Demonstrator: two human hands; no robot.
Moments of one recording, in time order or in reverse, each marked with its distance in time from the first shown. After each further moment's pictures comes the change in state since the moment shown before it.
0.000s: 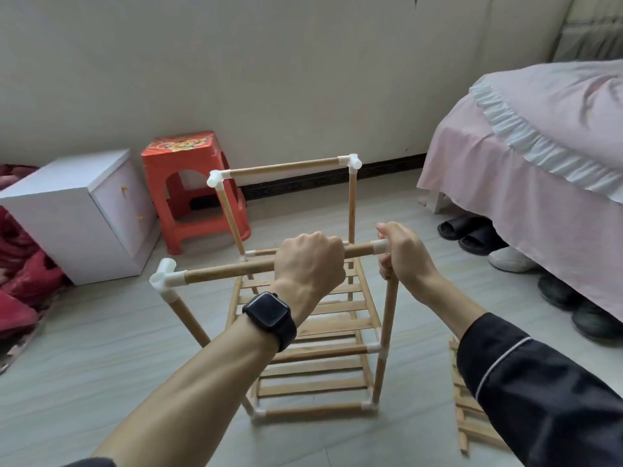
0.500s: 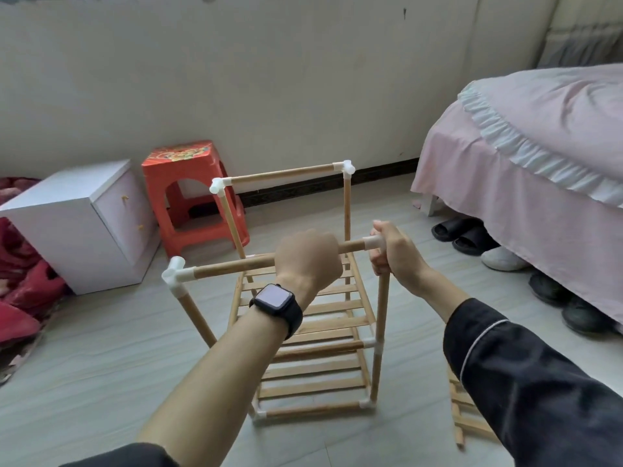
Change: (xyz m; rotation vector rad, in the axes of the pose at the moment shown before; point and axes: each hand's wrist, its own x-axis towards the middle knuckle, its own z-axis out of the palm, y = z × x) left_hand 0.004 0.002 -0.006 -0.023 -0.010 -0.019; right_hand 0.001 0.004 -0.009 0.050 -0.188 0.004
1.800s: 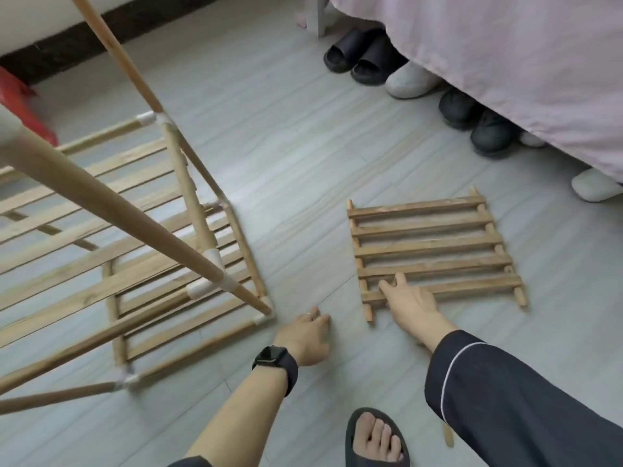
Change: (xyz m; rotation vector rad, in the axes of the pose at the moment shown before) left_hand -0.154 0.198 0.362 -0.308 -1.322 0.265; right_hand -0.144 0.410 -0.155 -1.291 -0.236 0.790
